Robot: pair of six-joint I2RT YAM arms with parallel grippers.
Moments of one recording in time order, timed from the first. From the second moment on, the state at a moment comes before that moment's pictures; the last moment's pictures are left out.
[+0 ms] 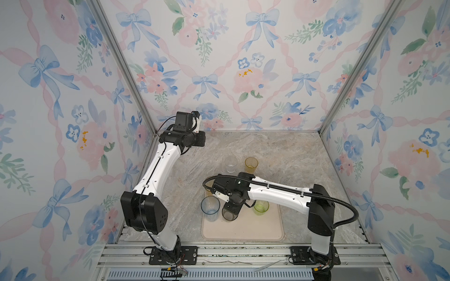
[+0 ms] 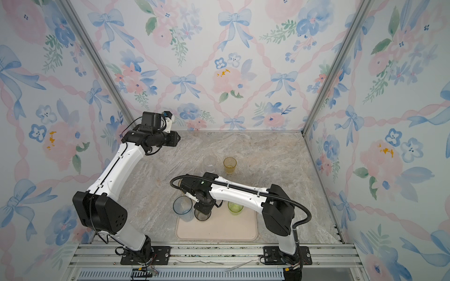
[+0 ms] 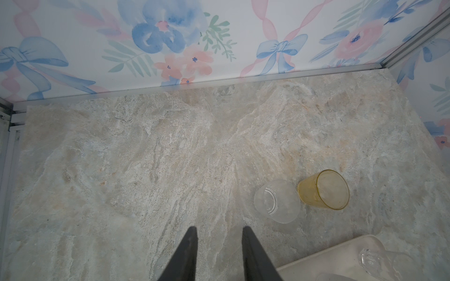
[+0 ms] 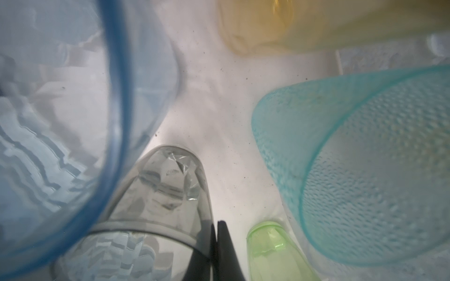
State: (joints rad) left arm -0.19 1.63 1.67 -0.77 0.13 -0.07; right arm 1.14 1.90 1.65 -1.14 0.07 0.02
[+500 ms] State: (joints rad) left arm -0.19 1.61 1.67 -0.77 0.13 -0.07; right arm 1.14 1.78 1.57 -1.21 0.14 0.03
